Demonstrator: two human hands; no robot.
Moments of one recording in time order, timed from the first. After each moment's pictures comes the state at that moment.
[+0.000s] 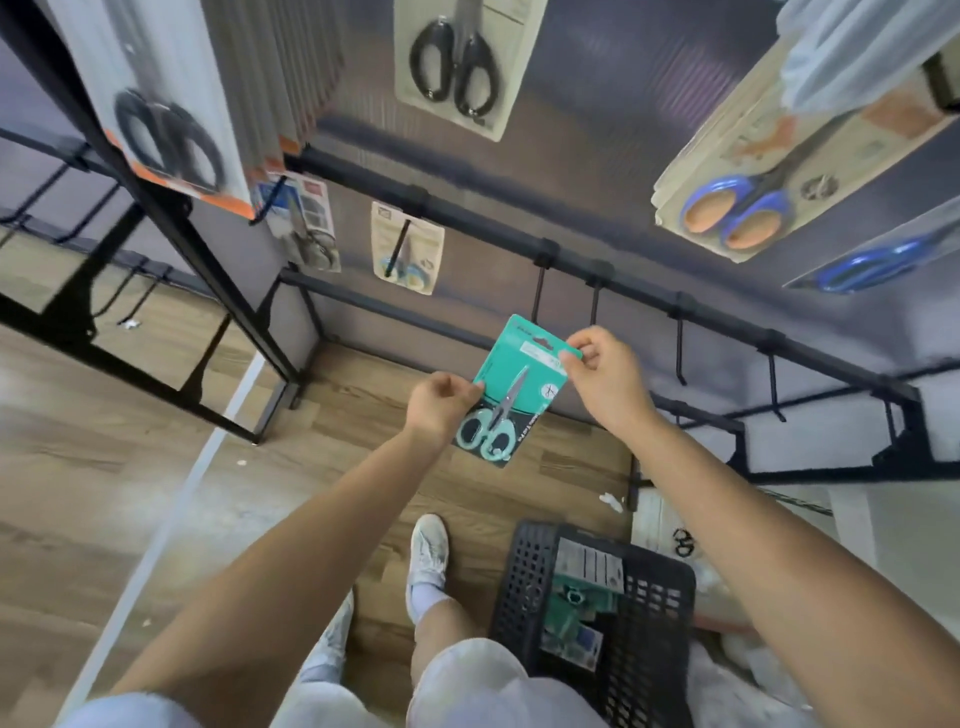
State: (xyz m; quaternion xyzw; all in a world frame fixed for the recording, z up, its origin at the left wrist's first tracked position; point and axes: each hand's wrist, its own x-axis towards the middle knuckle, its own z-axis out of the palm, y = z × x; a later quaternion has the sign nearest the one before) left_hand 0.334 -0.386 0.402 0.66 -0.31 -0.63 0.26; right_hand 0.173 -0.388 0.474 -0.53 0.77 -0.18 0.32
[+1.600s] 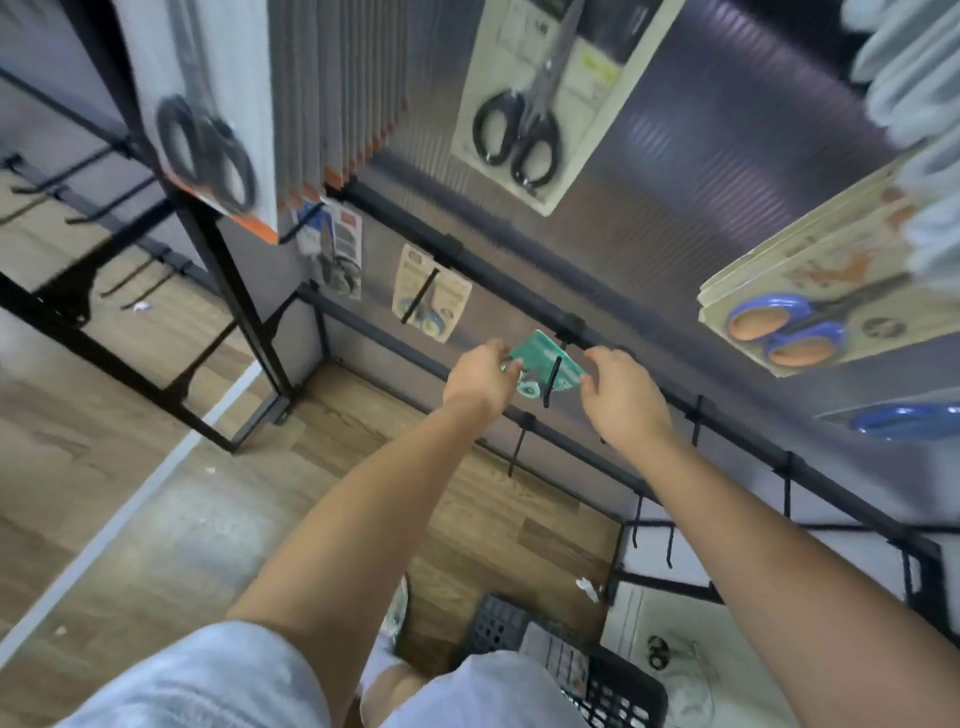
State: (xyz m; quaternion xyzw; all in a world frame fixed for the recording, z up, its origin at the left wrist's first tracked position) left_hand 0.299 -0.480 0.419 0.68 -0.52 -0.48 0.21; right_hand 0.153 -0.474 0.468 -0.71 0.70 0.04 0.12
